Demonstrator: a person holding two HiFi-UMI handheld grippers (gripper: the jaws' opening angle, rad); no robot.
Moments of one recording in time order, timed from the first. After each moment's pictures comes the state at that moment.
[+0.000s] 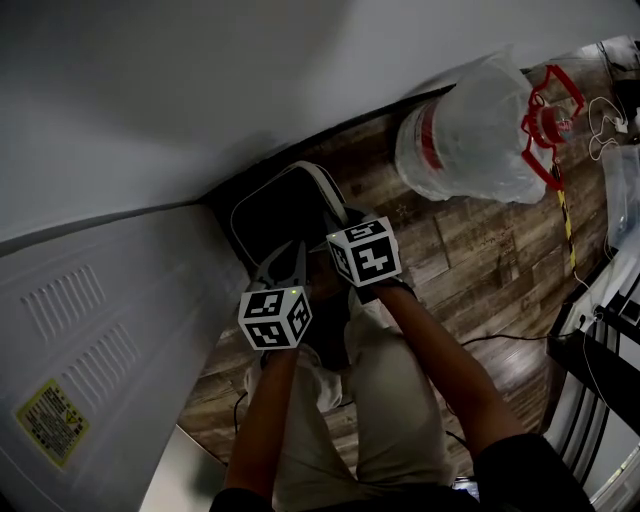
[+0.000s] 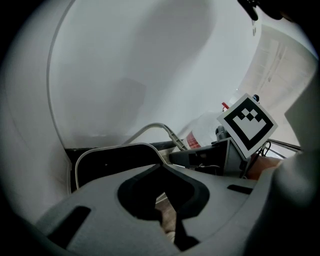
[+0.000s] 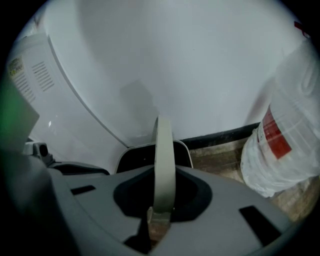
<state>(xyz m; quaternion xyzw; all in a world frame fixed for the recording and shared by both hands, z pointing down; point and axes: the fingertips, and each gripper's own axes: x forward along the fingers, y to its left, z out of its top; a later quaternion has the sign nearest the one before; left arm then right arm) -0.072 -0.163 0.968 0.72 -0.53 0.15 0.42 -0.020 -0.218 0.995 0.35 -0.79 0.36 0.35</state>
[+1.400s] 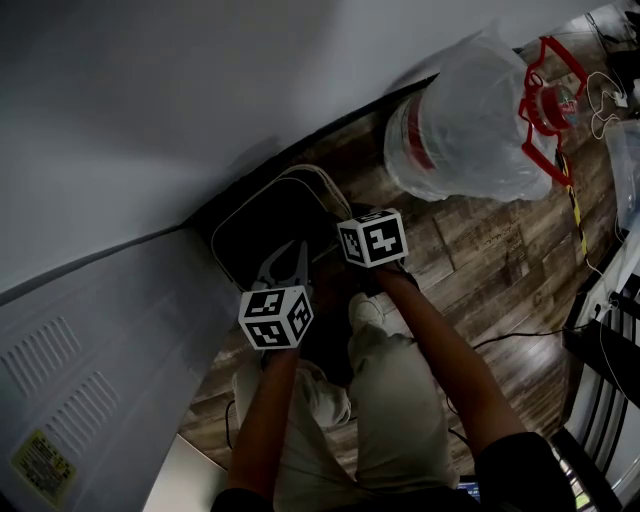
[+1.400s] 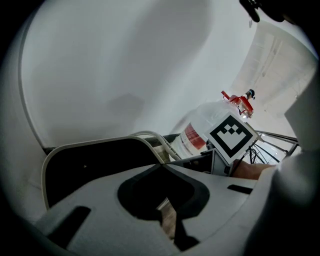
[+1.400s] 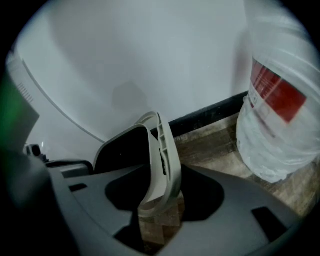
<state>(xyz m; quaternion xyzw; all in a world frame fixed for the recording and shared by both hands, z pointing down) -0.035 -0.194 1.016 0.74 -0.50 0.16 0.42 0.032 -0.237 1.079 0.36 -0.75 0.45 0.33</state>
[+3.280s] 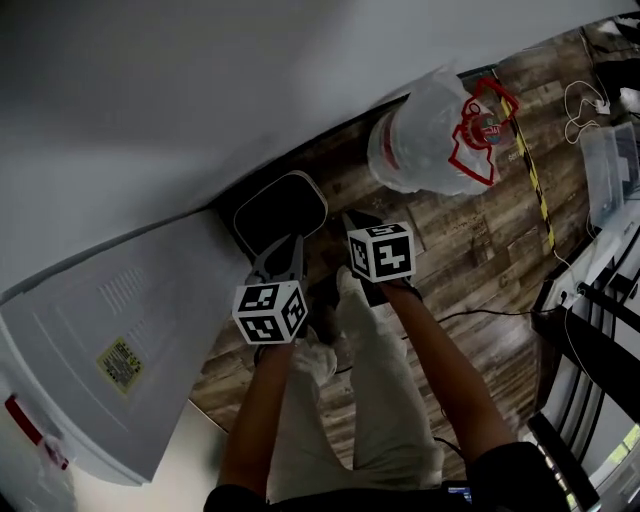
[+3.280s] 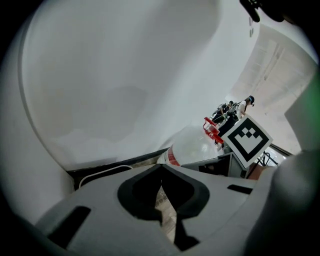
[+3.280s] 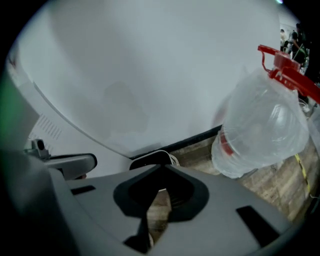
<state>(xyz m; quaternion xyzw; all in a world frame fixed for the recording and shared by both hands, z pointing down) -0.036 -0.195 0.813 0.73 -0.50 0.17 0.43 0.065 -0.223 0.862 0.41 -0.72 0.44 0.35</state>
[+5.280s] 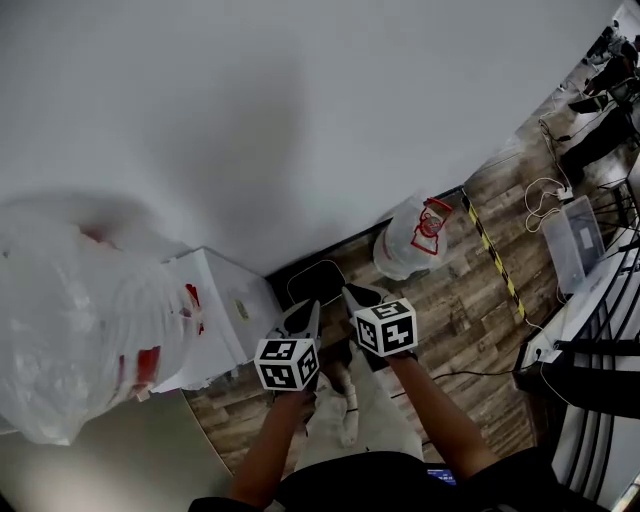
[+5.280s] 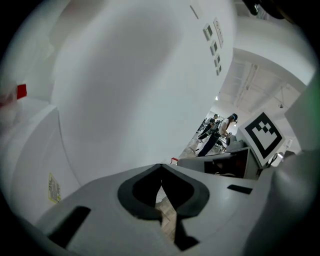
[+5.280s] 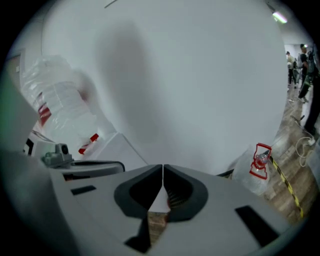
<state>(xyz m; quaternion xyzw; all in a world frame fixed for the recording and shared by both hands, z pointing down) -0.072 -0.137 0.446 0.77 -0.52 0.12 0.35 -0.008 -0.167 0.458 0.38 -0.82 0.35 0.24</state>
